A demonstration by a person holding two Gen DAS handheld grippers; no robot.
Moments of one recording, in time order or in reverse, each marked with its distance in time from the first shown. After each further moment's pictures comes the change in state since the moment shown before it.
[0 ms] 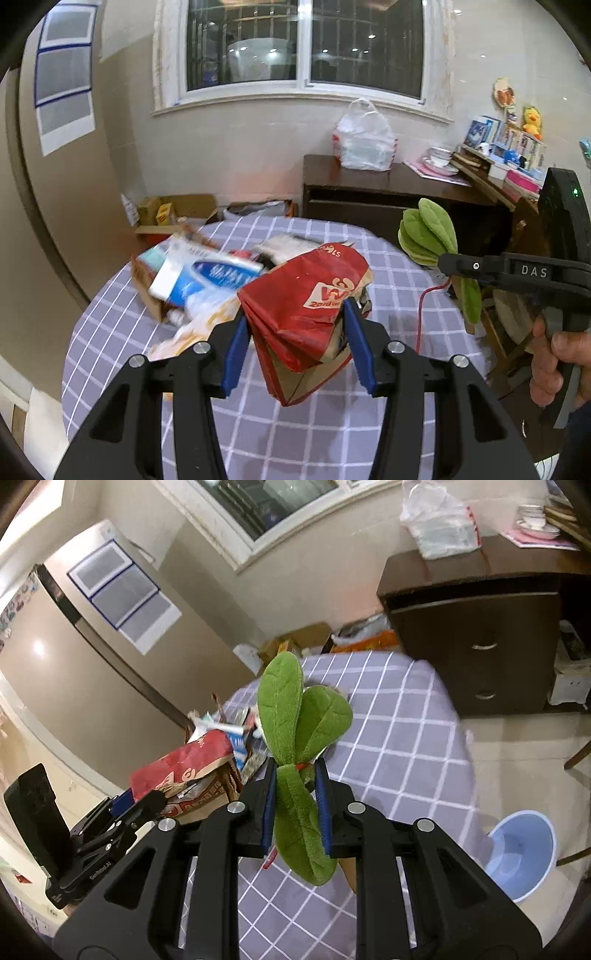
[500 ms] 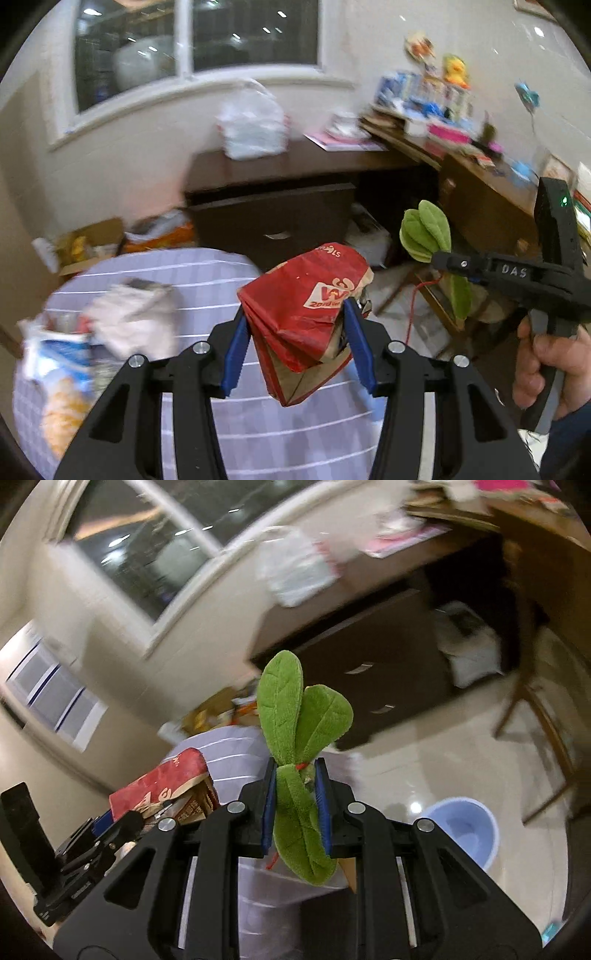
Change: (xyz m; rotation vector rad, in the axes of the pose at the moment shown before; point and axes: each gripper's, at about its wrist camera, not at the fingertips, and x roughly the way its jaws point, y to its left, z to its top) left arm 0.079 -0.188 0.038 0.219 0.114 -0.265; right arm -0.112 -0.163 -0.007 0.307 -0.198 -0.266
